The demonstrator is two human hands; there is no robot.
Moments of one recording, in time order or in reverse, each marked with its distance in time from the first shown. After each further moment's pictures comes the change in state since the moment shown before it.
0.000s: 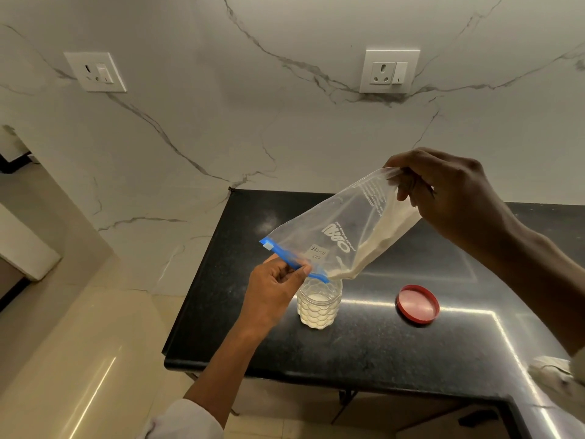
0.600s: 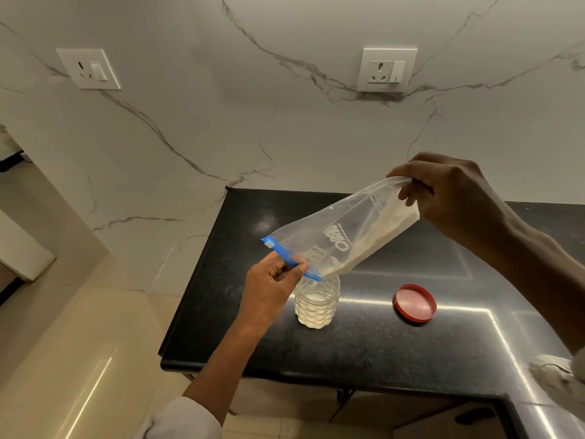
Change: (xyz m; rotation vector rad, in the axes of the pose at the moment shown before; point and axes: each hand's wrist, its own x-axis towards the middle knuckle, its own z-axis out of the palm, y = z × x) left_hand 0.004 0.000 0.001 0.058 0.018 0.044; right_hand -0.003 0.018 0.001 -0.109 -0.092 0.054
